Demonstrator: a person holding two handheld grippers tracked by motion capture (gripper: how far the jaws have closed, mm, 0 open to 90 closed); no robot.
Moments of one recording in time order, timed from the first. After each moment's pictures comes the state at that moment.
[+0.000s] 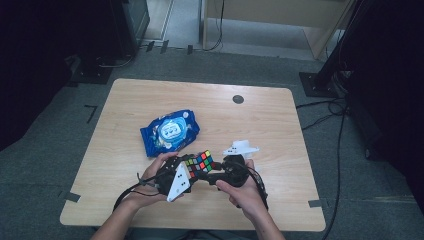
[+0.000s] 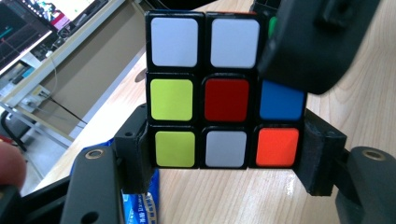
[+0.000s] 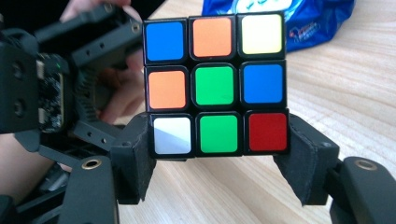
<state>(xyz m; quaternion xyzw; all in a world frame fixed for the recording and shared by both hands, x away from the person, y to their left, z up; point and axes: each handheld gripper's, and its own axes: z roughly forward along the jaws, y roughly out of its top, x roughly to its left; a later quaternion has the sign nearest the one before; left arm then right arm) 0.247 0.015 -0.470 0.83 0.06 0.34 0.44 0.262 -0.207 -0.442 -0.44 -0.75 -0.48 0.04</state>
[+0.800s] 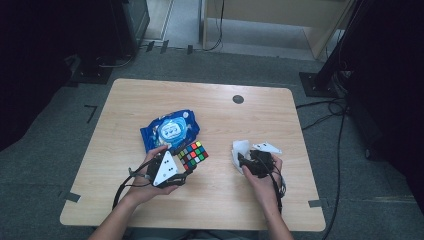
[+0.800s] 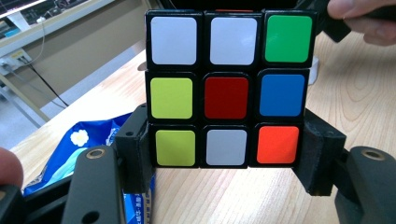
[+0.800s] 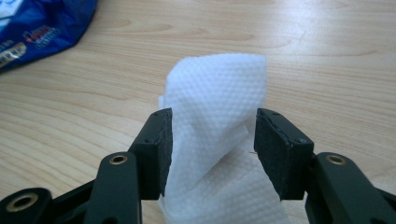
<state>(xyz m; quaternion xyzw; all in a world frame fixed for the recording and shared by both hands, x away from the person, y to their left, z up) 0.267 0.037 -0.464 0.81 0.15 0.27 0.49 0.294 -0.283 -0.497 -0.58 -0.70 -0.37 -0.21</state>
